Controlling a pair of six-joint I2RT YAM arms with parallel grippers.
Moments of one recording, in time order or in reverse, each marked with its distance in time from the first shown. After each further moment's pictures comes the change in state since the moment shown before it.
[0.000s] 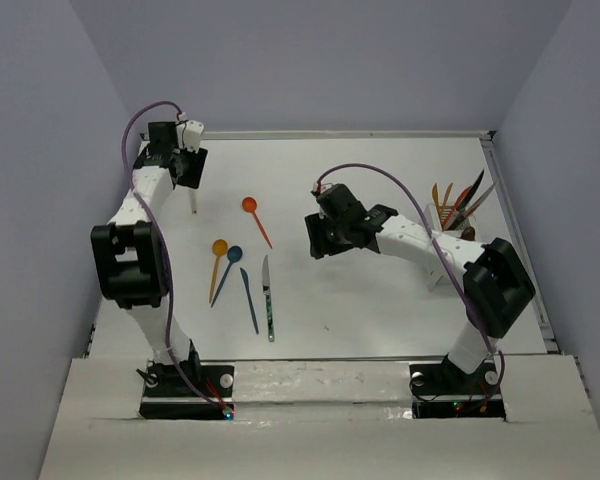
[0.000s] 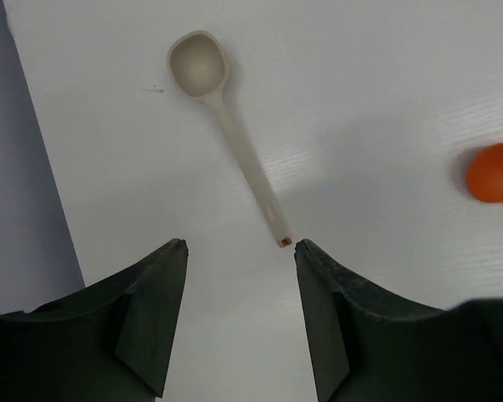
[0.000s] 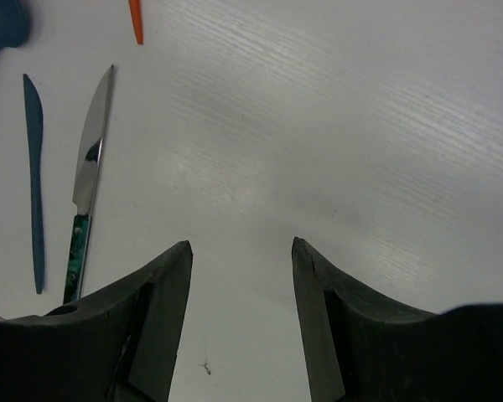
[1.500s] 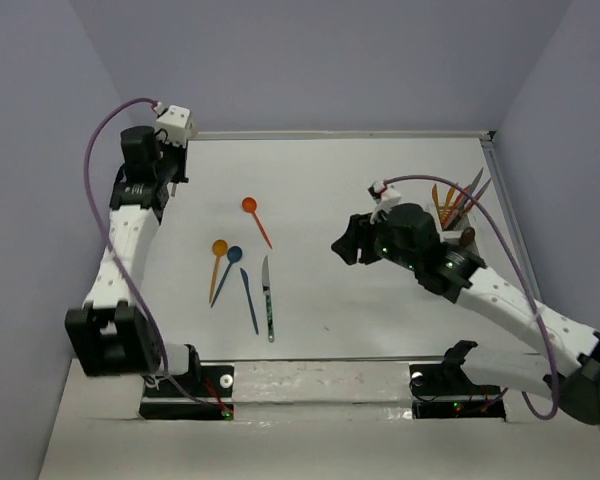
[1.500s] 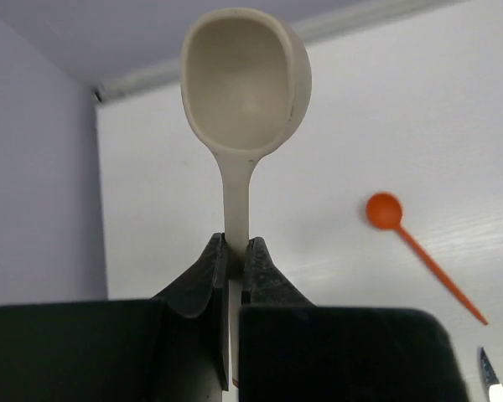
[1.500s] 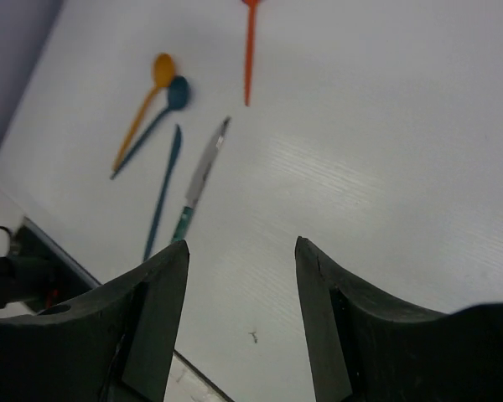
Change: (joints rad) left arm -0.013 -0.147 -0.083 0.097 0.037 -0.133; right arm 0.005 -0.501 -0.335 0.159 0.008 0.062
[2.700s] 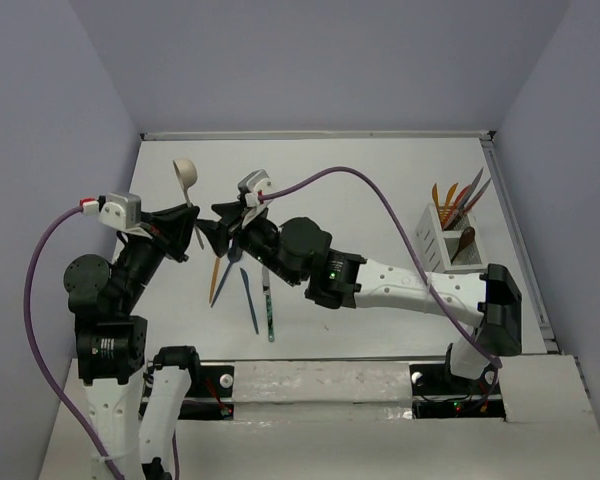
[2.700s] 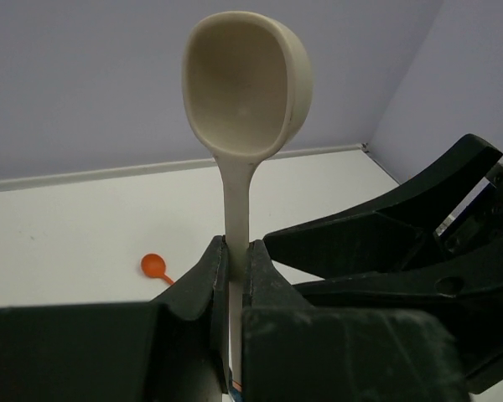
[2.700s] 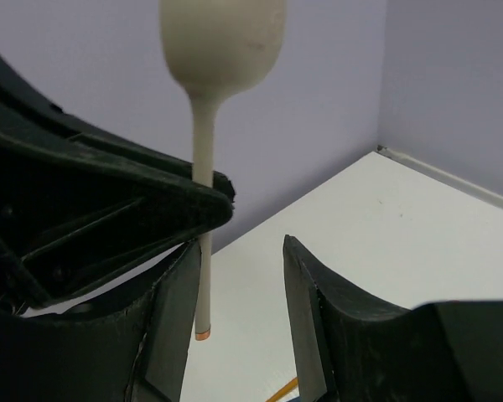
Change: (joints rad) left arm -0.026 -1.062 -0.342 -0.015 0.369 -0.535; right arm 0.522 0.470 0.518 0.744 0.303 -0.361
